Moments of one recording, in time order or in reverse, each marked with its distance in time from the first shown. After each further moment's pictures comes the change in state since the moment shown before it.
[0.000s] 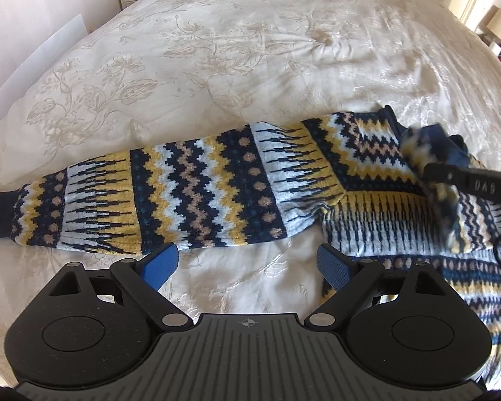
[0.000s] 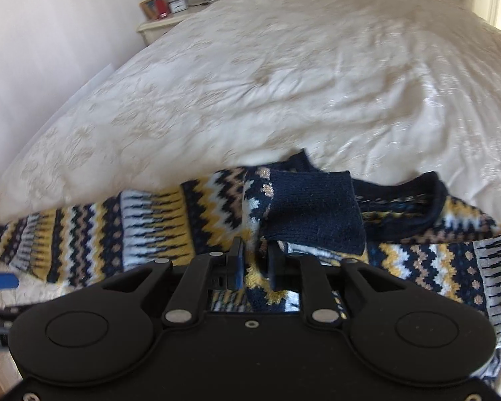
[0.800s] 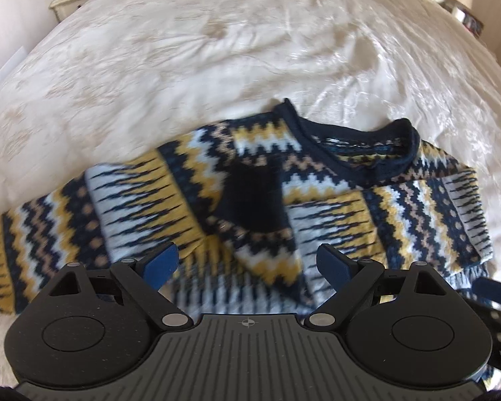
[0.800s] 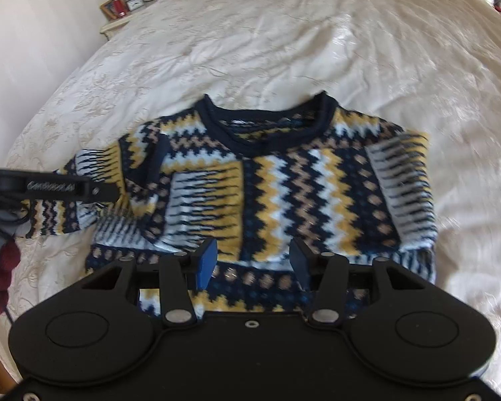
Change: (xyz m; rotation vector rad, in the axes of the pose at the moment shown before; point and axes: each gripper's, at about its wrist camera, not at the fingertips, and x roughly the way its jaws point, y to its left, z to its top) left arm 0.062 -0.156 0.029 0.158 -0.003 -0.046; right arm -0.058 -0.102 -0.070 0.154 0.069 -0.065
